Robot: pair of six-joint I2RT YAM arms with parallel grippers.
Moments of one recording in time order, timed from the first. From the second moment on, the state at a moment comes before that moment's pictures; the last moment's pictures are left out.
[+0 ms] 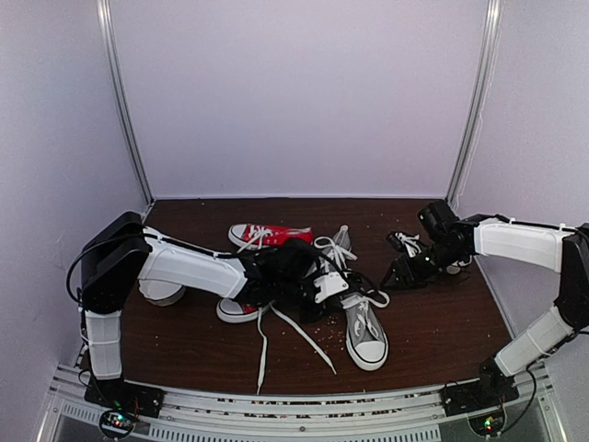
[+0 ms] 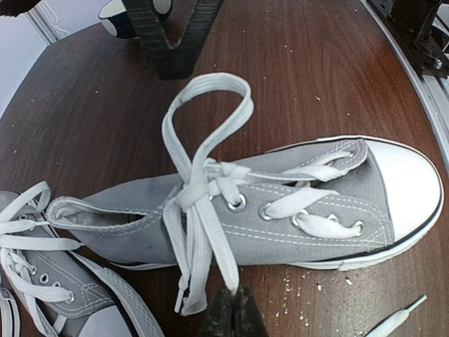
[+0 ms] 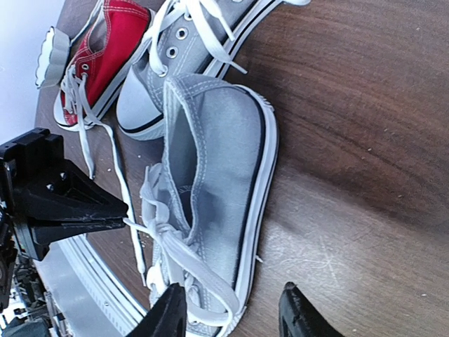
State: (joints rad) left arm -1.06 2.02 1.28 0.05 0.27 0.41; right arm 0.37 1.45 0.93 -0.61 -0.54 0.17
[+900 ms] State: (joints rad) left arm -1.09 2.00 1.22 0.01 0.34 0.35; right arm 0.37 1.31 0.72 -0.39 -0.65 0.30
